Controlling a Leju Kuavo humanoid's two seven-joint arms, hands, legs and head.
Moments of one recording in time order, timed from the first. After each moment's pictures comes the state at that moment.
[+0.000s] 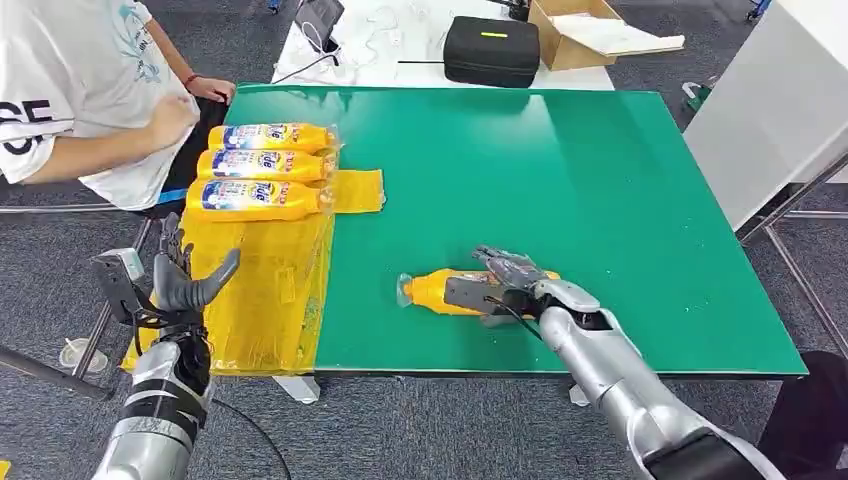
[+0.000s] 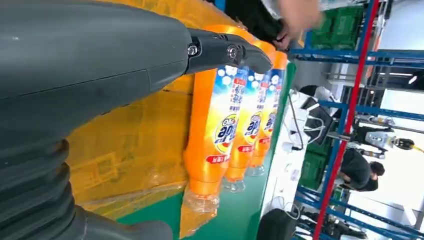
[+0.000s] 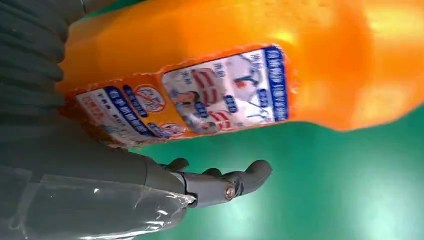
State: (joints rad) left arm -0.45 -0.15 0.21 -0.73 0.01 -0.10 -0.69; right arm -0.61 -0.16 0.58 -0.82 0.74 0.21 -0.05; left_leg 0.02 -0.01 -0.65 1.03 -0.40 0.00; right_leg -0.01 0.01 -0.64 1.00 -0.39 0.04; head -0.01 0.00
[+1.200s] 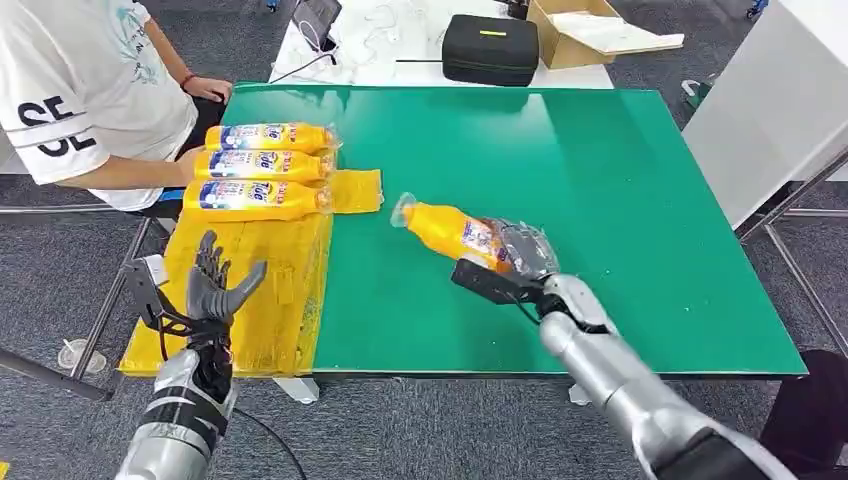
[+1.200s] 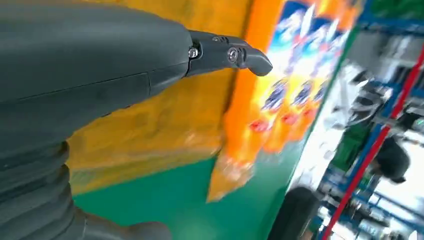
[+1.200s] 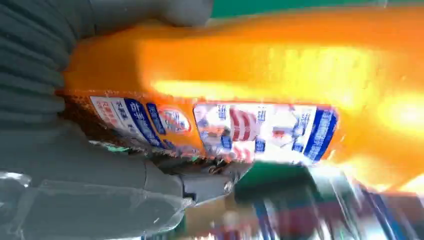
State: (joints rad) left arm -0.40 -0.21 0.19 -0.71 0.11 -0.17 -0.56; right arm -0.50 -0.14 0.63 -0.93 0.62 -0.41 -0.15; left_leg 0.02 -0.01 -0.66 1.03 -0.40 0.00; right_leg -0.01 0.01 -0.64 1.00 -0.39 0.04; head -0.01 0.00
